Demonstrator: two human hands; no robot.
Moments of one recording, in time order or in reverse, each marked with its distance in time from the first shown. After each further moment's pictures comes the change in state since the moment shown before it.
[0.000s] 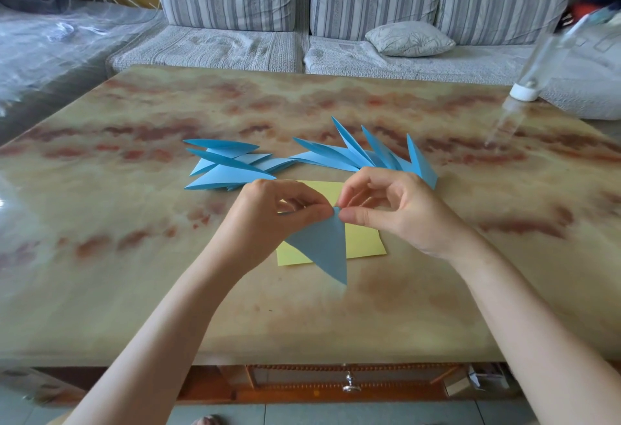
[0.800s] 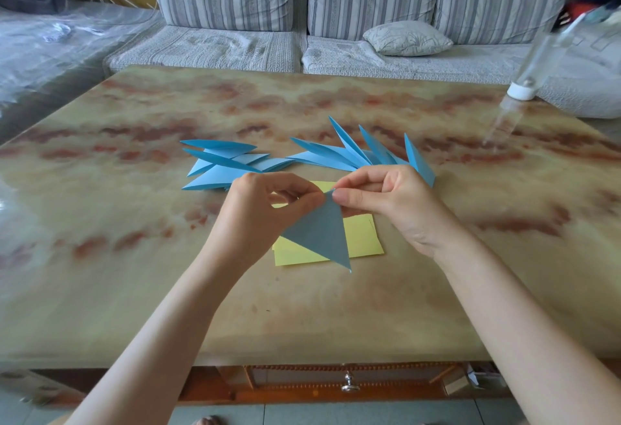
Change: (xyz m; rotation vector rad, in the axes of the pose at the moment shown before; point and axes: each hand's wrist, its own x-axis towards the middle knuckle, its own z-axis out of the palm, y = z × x) left_hand 0.003 0.001 0.000 0.000 0.124 -0.016; right_hand 0.008 -0.008 0.006 0.288 0.176 0.199
